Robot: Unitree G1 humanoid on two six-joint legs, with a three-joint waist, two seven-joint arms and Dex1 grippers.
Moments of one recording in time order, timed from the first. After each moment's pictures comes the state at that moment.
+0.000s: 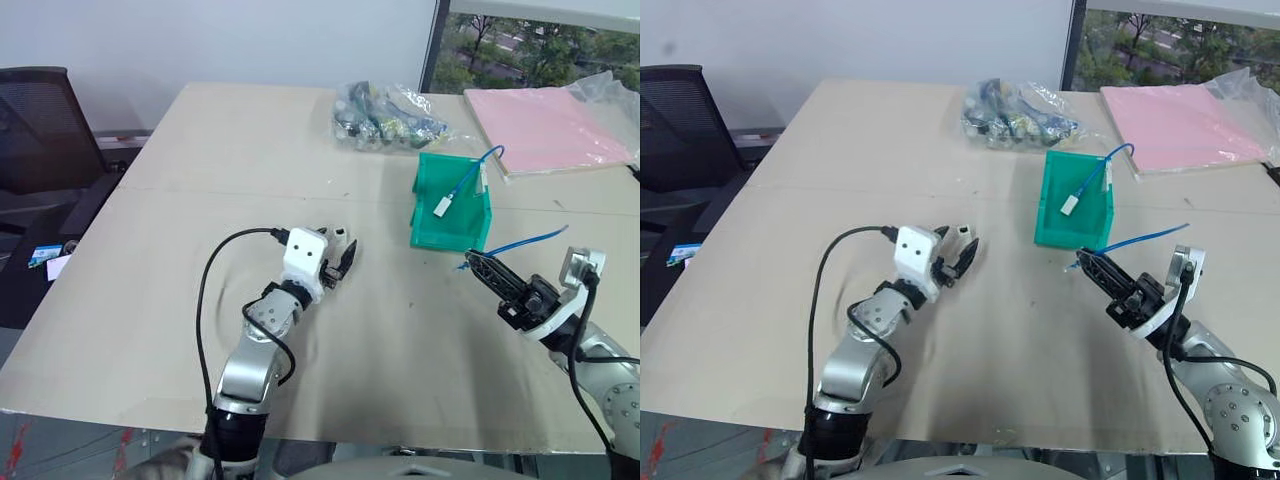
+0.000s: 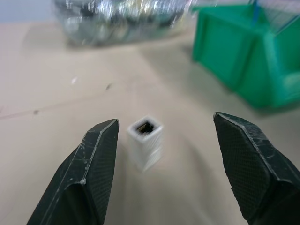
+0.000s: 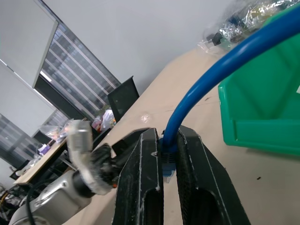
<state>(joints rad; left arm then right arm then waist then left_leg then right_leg) -0.13 0.15 -0.15 -0.26 0.00 0.33 -0.26 0.14 -0.44 -0.29 -0.46 1.19 0.61 0.57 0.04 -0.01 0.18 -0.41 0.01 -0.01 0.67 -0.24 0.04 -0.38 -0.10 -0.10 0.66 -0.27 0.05</state>
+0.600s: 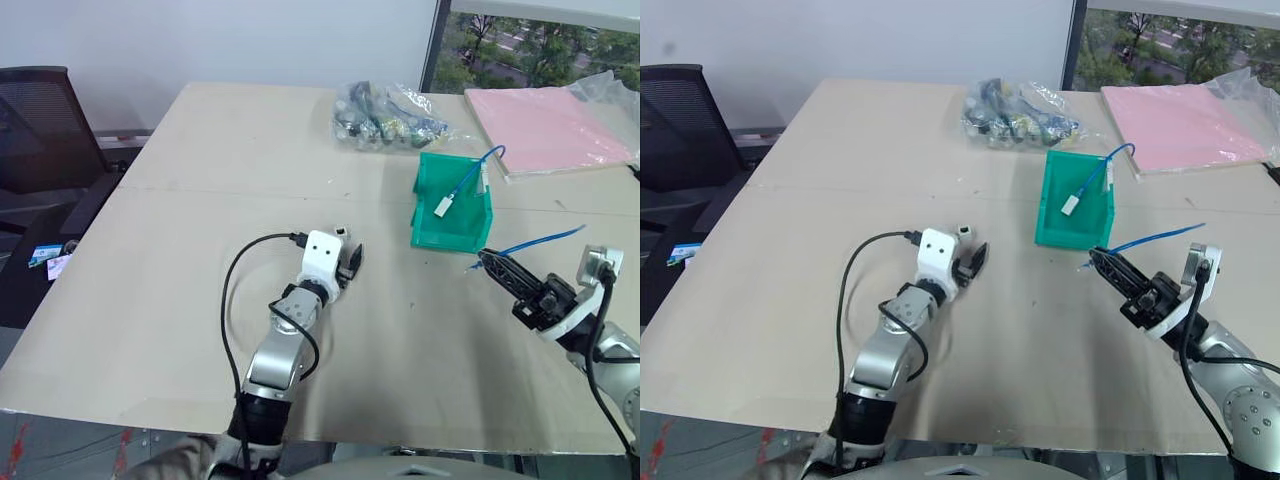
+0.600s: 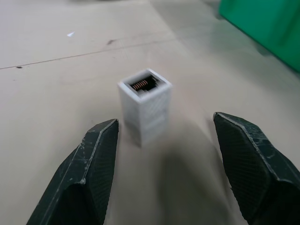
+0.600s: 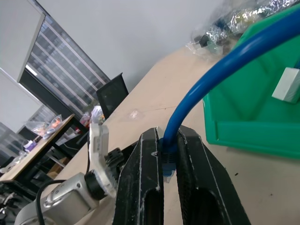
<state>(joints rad) -0.20 0.02 -0.16 -0.09 0.04 0.33 -0.14 0.15 -0.50 -0.35 -0.47 1.23 0.62 0.55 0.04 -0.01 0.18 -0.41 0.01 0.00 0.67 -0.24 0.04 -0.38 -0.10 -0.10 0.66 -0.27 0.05</state>
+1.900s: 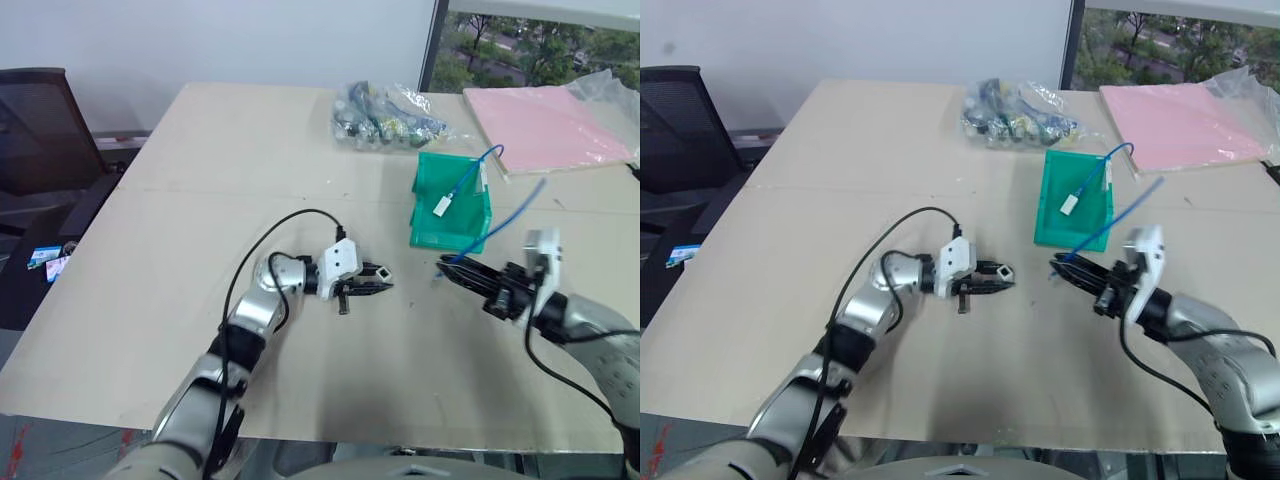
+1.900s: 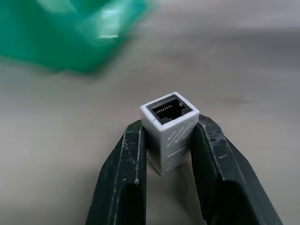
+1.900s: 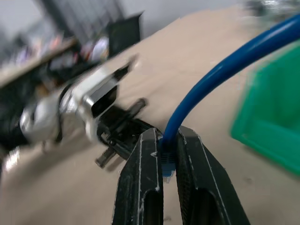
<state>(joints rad) -0.61 0.29 -0.33 0.54 -0.15 -0.19 -1.28 -0.06 -0.63 -0.05 -0.45 0.74 0.50 0.76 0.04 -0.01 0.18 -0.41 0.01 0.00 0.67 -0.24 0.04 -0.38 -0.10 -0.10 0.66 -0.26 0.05</state>
